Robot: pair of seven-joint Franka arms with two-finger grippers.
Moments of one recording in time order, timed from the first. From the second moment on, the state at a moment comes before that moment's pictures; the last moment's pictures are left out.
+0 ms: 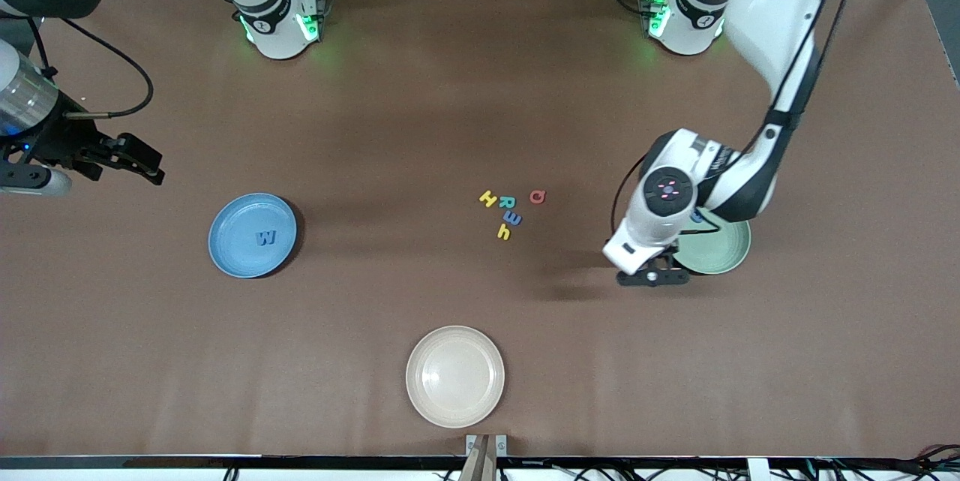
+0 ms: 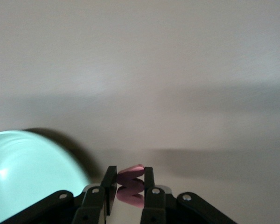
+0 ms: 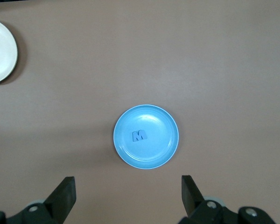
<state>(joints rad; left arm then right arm) -0.19 0.51 -0.17 -1.85 0.32 2.29 -0.50 -0.02 0.02 0.09 -1.65 -0.01 1.74 0.14</state>
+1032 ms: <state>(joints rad) 0.07 0.35 -0.20 -2.21 0.32 2.57 -0.22 0.24 0.17 0.24 -1.64 0.00 1.80 0.76</state>
